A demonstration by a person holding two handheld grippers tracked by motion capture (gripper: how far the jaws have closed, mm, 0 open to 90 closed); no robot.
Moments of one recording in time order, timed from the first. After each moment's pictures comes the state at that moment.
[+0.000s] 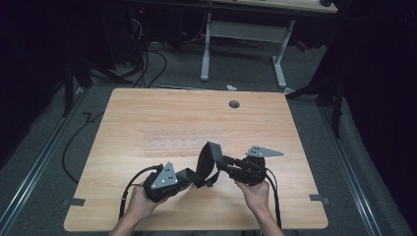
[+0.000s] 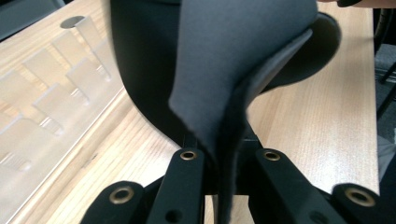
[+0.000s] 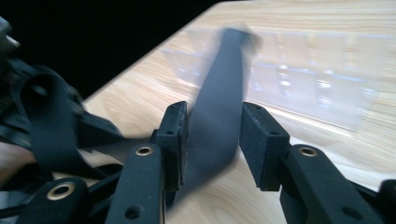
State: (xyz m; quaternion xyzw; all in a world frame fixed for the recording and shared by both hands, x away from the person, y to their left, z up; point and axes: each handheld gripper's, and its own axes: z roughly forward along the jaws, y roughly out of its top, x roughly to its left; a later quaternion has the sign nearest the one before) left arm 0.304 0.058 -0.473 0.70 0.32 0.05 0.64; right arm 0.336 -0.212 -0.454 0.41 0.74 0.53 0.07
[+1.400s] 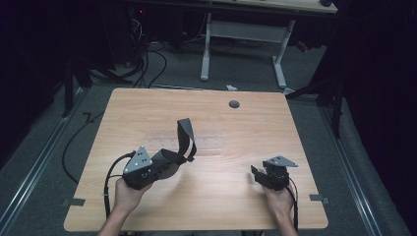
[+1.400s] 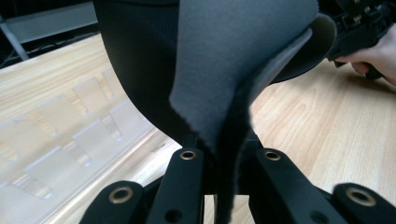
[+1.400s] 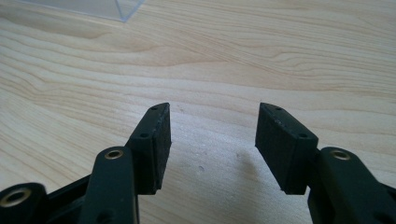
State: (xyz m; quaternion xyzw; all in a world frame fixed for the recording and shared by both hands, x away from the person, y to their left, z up) left arm 0.333 0.102 -0.449 0.61 0.40 0.09 0.68; right arm 0.340 -0.291 -0.522 0.54 0.73 0.34 0.24
